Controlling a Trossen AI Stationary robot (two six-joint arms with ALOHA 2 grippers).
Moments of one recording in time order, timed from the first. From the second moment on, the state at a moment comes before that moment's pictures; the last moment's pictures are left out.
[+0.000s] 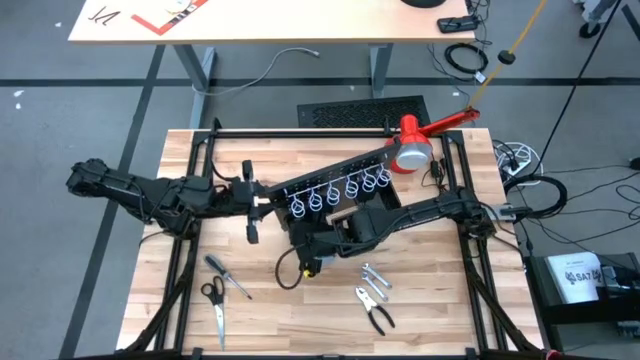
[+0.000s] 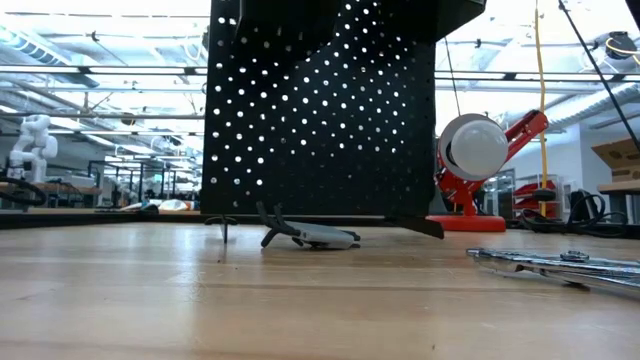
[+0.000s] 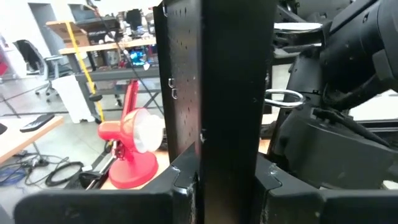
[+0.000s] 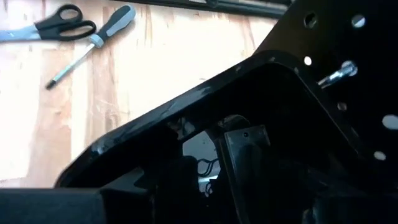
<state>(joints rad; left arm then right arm) -0.26 0.99 0.89 -0.04 -0.35 0.09 0.26 2.12 2.09 -0.94 0.50 0.22</state>
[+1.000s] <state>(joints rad) -0.28 0.99 0.89 -0.03 -0.47 0.12 0.45 1.97 2.09 -1.01 0.81 0.08</state>
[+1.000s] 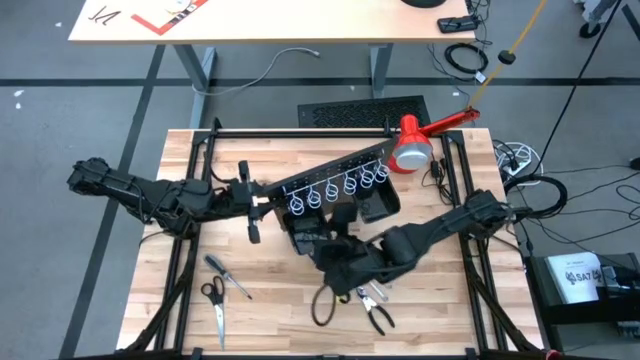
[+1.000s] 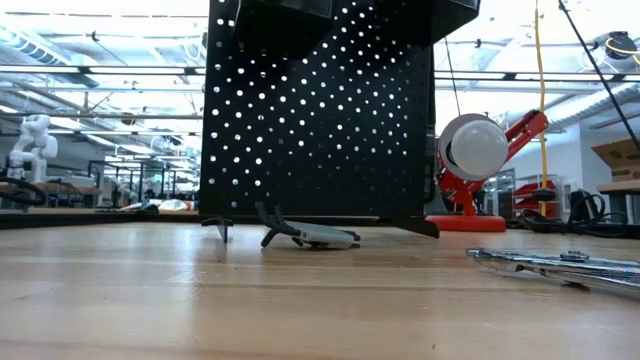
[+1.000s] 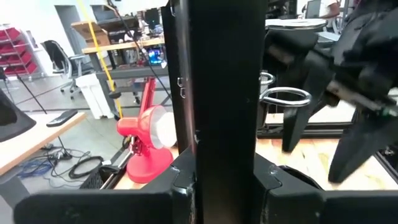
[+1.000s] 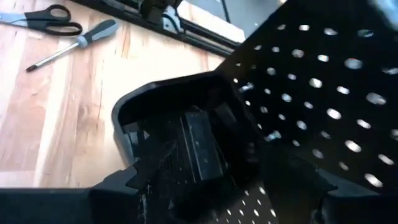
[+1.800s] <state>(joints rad) -0.31 1.03 0.89 0.01 -0.47 0.26 0.31 2.12 2.09 -0.96 0.72 0.06</state>
